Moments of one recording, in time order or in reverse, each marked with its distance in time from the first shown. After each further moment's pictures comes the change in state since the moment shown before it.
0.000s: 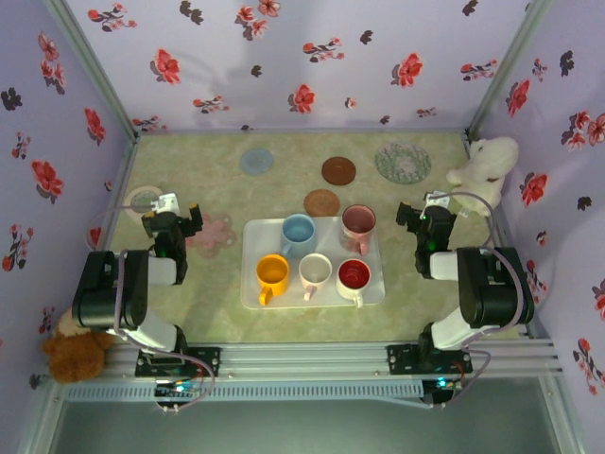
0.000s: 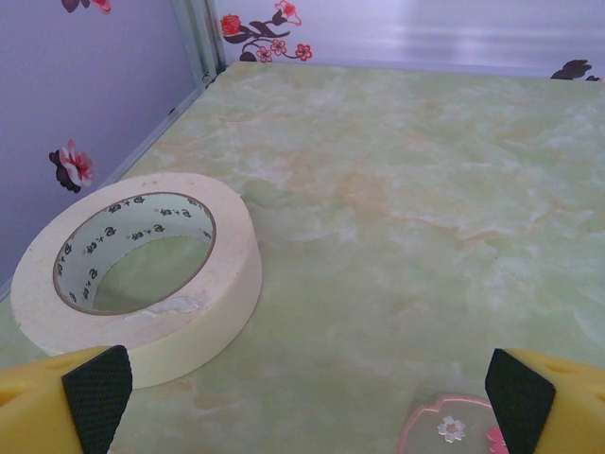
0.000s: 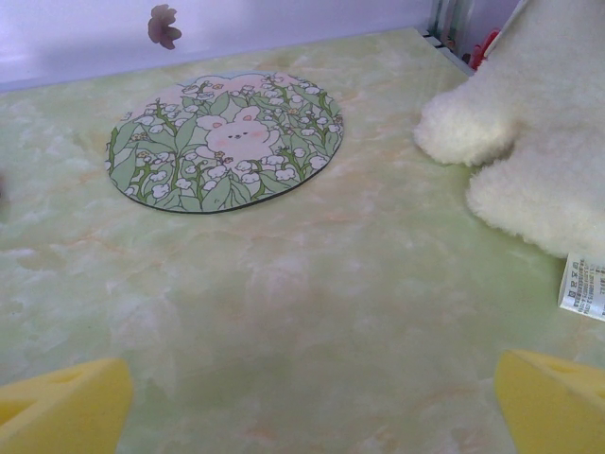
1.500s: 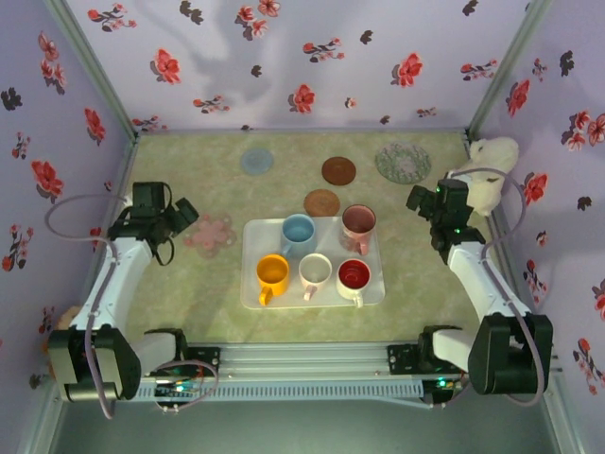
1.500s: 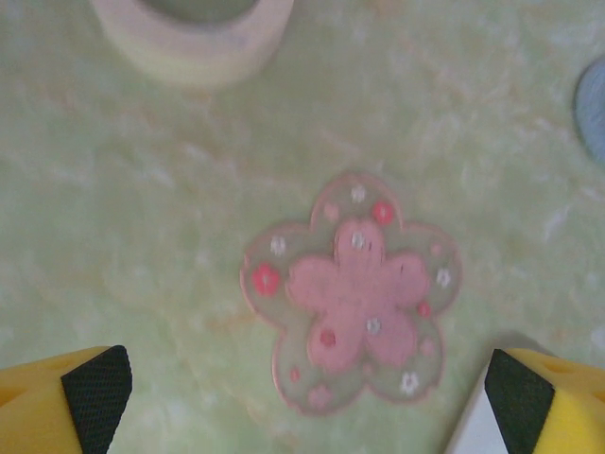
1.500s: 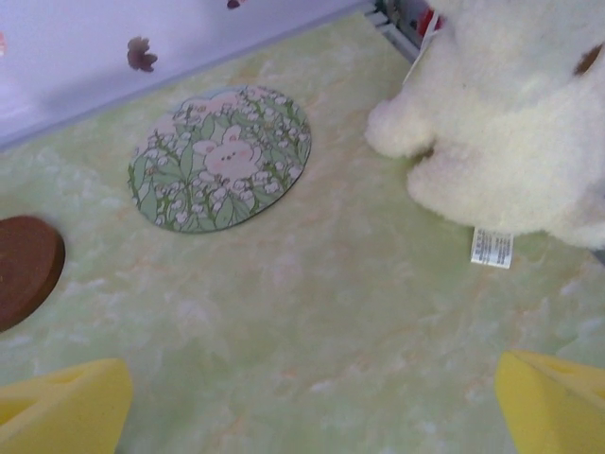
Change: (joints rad) left arm -0.009 -0.407 0.506 -1.537 0.178 -0.632; right arm 0.004 -0.387 0.326 -0.914 0.018 0.212
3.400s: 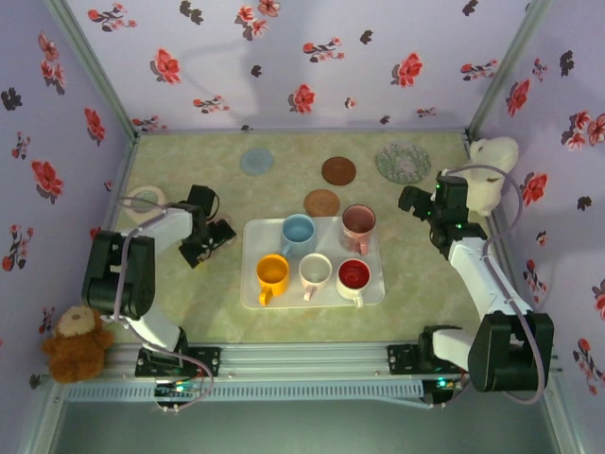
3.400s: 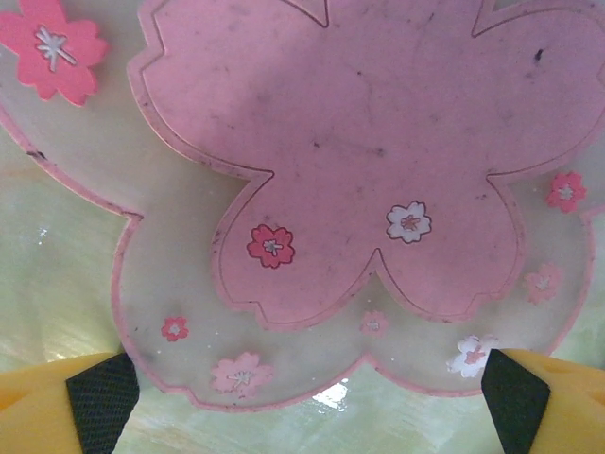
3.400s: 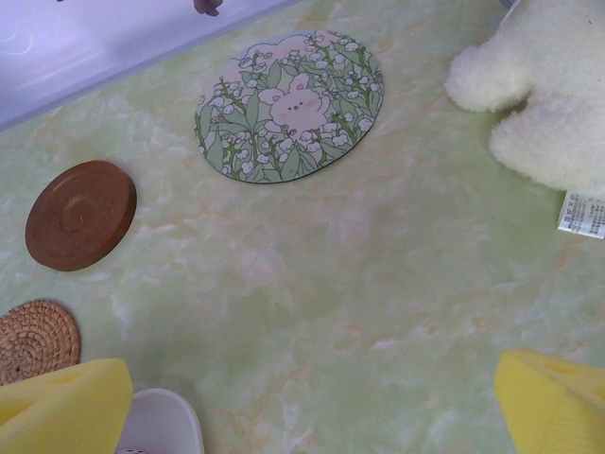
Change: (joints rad) left arm -0.188 0.509 0.048 0.058 0.098 -0.192; right arm 0.000 0.019 0.048 -0.079 -0.151 0.011
